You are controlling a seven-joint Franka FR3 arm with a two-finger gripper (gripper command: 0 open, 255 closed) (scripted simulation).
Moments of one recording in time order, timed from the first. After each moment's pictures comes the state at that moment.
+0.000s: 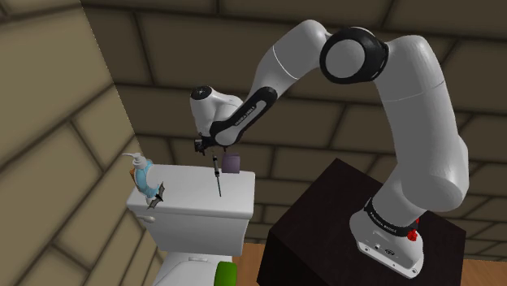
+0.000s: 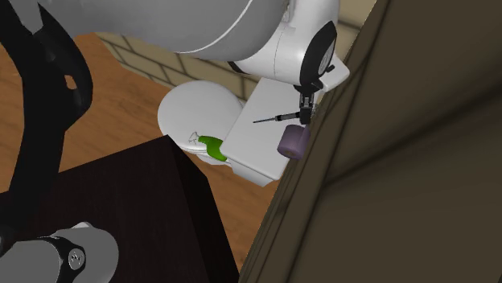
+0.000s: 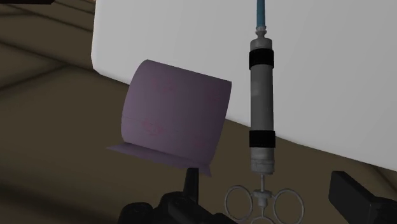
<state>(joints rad) 0.07 0.72 0.23 -1.75 -0.58 2.45 1.26</state>
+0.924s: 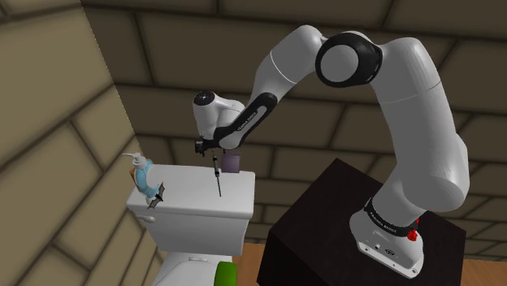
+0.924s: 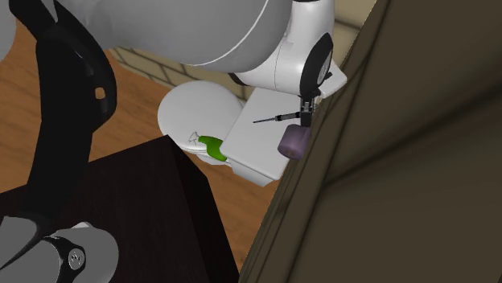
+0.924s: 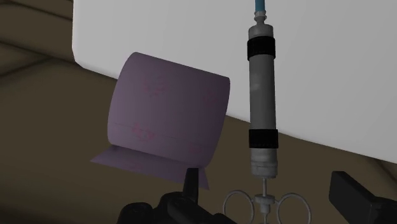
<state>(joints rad) 0.09 0.74 0.20 -1.76 -0.63 2.53 1.32</state>
